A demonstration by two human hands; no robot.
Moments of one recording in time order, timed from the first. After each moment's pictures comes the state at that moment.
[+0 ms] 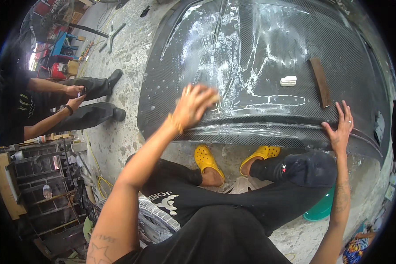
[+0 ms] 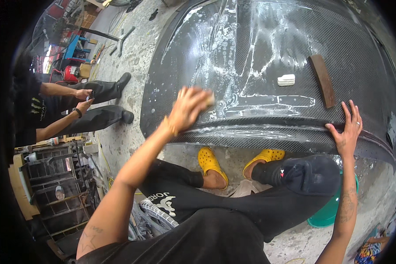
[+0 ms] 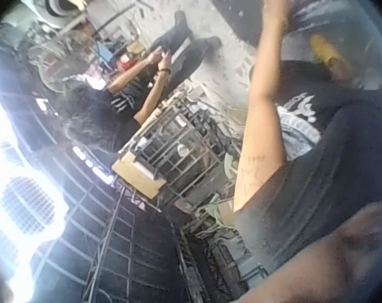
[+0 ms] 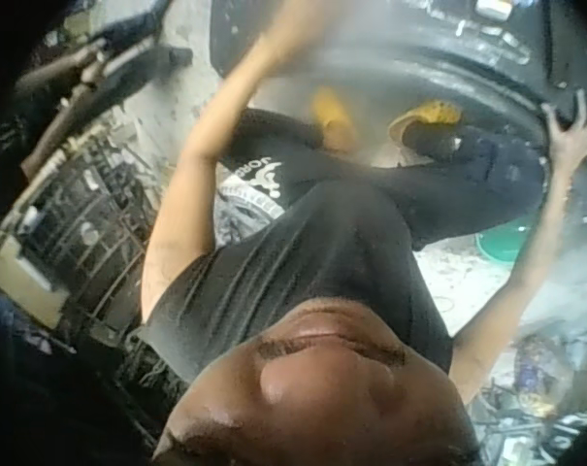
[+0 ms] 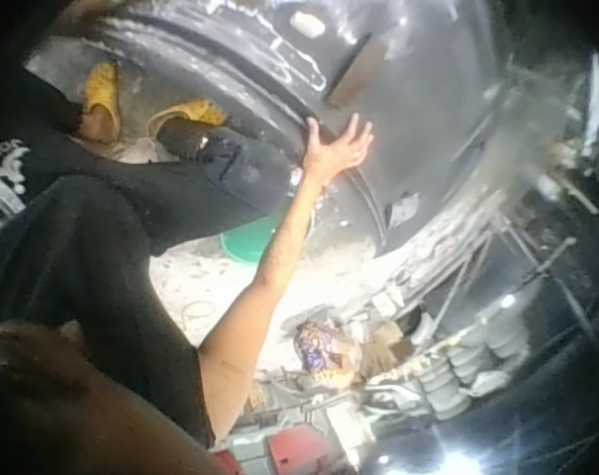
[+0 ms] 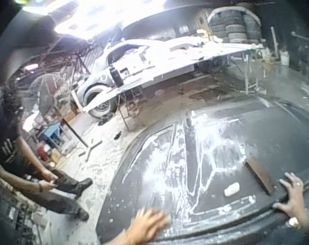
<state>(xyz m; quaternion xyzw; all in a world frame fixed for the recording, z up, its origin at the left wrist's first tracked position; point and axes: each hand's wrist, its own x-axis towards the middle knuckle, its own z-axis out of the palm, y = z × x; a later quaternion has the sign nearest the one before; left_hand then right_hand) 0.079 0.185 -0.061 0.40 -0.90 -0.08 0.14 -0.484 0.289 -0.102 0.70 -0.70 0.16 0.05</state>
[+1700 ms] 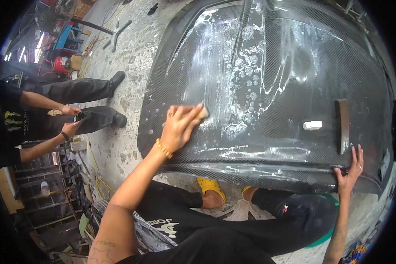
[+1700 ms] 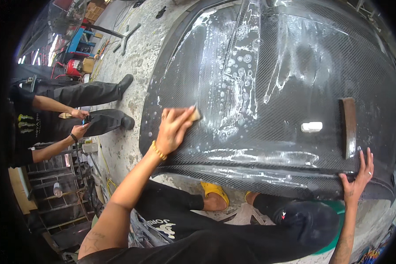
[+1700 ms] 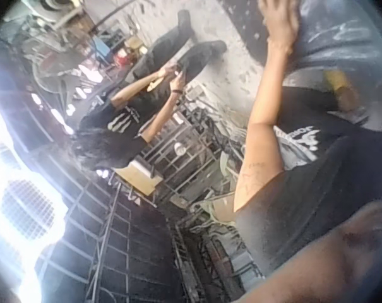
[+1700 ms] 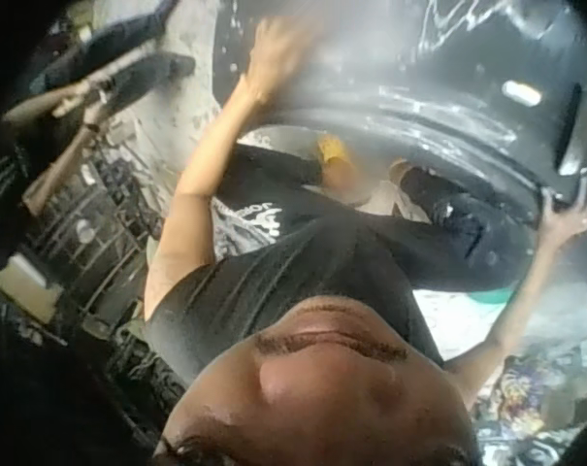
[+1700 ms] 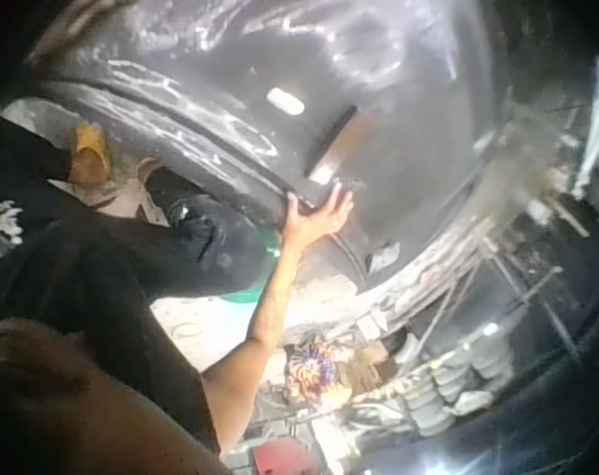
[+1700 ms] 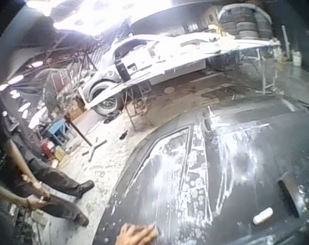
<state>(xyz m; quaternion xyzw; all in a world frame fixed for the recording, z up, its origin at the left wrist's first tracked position) 0.141 0.147 -0.067 0.52 -0.83 -0.12 0.14 -0.486 0.284 -0.092 0.71 -0.69 0.12 0.03</state>
